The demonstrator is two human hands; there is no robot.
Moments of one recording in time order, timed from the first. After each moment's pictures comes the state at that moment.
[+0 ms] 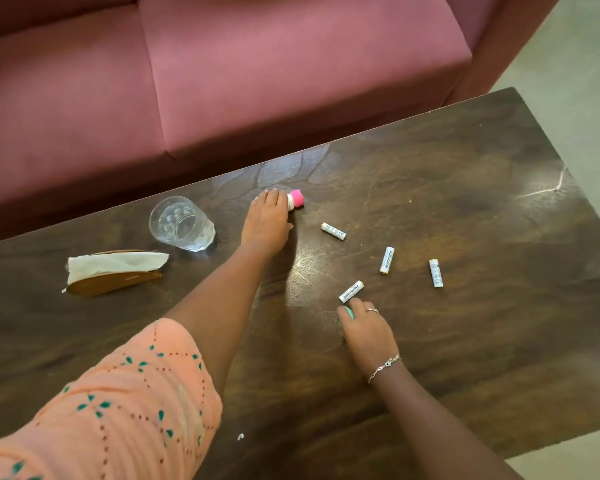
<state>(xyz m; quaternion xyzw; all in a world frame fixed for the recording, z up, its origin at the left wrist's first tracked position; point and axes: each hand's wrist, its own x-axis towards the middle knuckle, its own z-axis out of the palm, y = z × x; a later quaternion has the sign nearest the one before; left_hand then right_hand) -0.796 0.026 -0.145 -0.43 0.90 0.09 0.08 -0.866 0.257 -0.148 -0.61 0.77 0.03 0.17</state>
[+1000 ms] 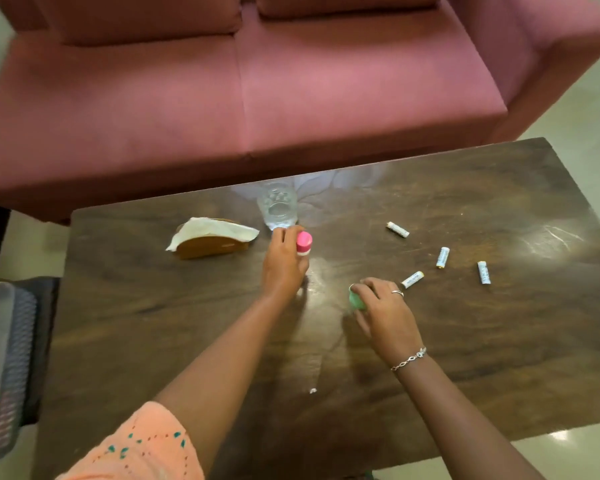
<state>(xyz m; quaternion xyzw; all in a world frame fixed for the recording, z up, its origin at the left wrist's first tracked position) -0.629 0.105 -0.069 -0.54 0.76 0.32 -0.18 -0.753 0.243 -0.046 -0.62 0.75 -0.16 0.14</state>
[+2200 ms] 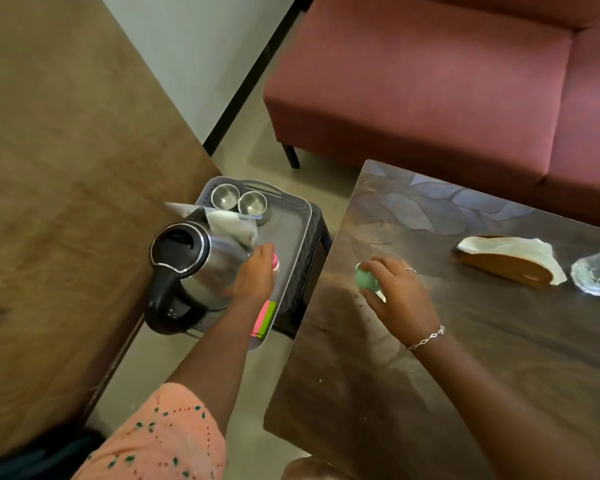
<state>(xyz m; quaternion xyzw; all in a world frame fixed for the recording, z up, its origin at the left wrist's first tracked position) -0.070 0.068 -0.107 -0.77 0.59 0.24 -0.03 -0.309 0.077 -0.034 -0.79 0.55 -0.13 0.25</state>
